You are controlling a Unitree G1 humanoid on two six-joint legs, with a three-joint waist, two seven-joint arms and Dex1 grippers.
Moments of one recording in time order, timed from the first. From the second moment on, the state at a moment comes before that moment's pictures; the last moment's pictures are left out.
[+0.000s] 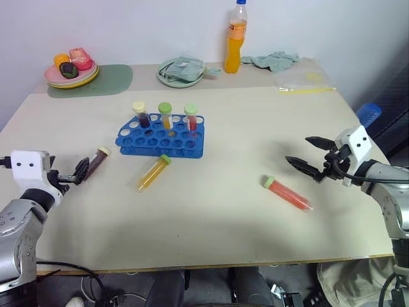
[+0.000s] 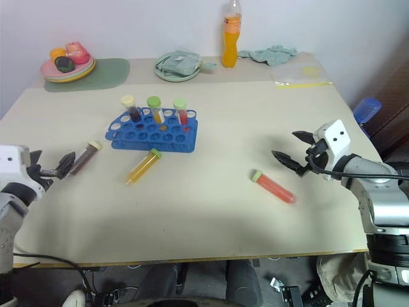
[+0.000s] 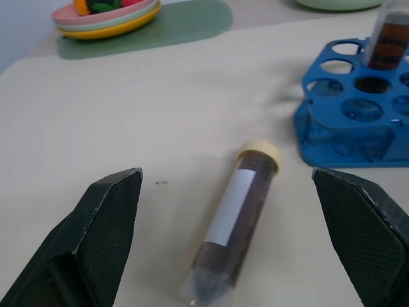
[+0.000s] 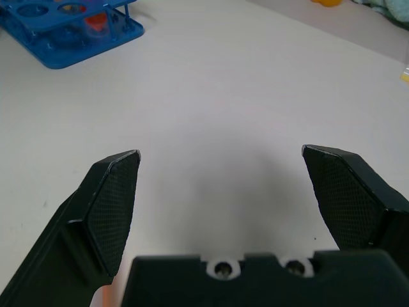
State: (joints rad) left arm 0.05 0.58 0.57 -0.29 -0.42 0.55 -0.34; right arm -0.24 -0.80 -0.22 -0.04 0.37 0.40 0.84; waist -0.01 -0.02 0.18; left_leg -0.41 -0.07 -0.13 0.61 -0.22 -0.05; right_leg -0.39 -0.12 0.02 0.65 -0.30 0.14
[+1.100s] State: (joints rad) left arm -0.09 0.59 0.23 -0.40 -0.53 0.49 -0.71; right arm -0.43 -1.03 0.07 -0.58 0.48 1.18 0.78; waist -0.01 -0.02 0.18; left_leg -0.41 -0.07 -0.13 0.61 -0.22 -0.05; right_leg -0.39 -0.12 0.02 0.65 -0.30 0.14
